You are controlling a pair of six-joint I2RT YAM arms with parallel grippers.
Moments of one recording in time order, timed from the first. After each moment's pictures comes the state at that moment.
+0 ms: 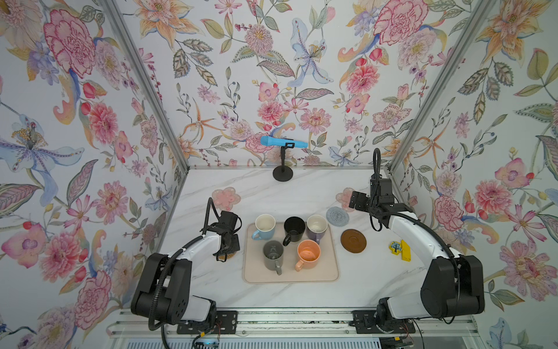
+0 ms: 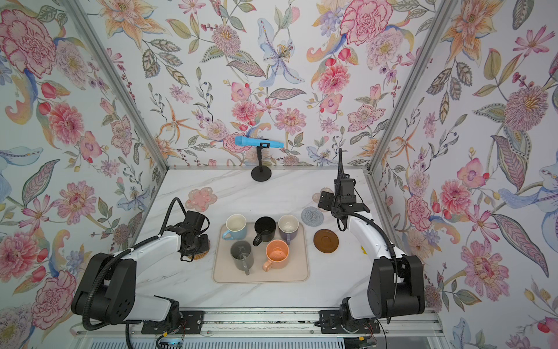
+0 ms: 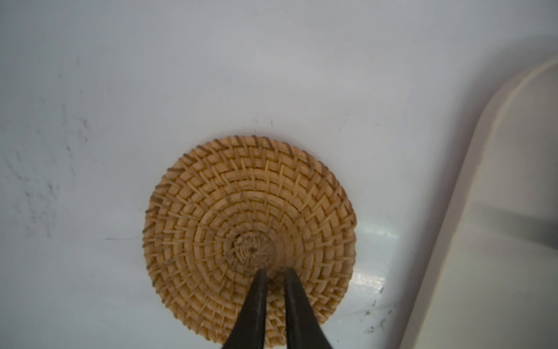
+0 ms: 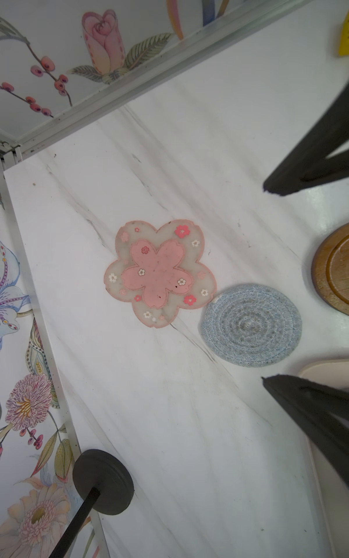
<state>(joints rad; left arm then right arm) -0.24 1.44 0.70 -0.55 -0.16 -0.45 0.13 1.43 1.04 -0.36 0.12 0.28</state>
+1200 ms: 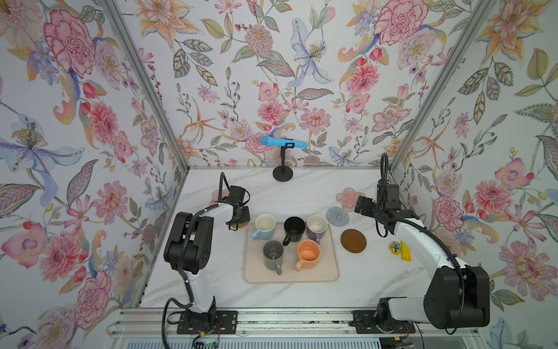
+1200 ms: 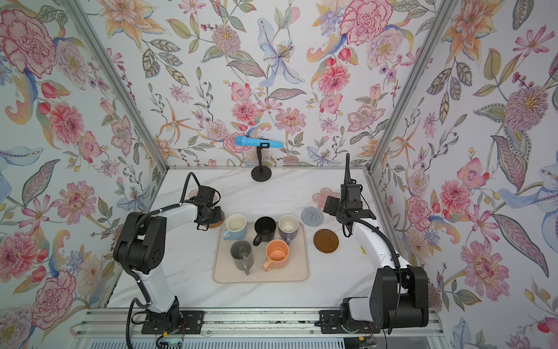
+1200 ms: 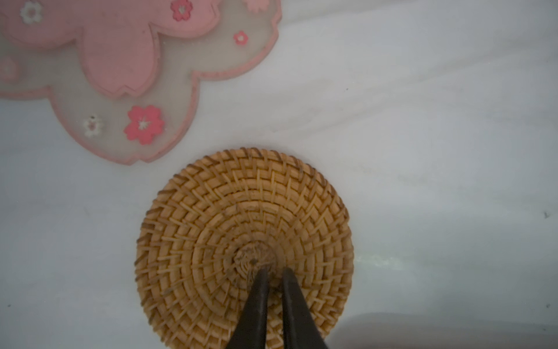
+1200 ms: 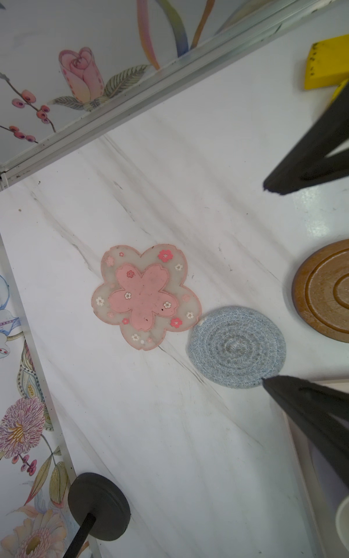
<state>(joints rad) -0.23 1.89 1.15 -0.38 -0.06 -0.37 0.08 1.36 0.97 -0.37 0.11 0.27</state>
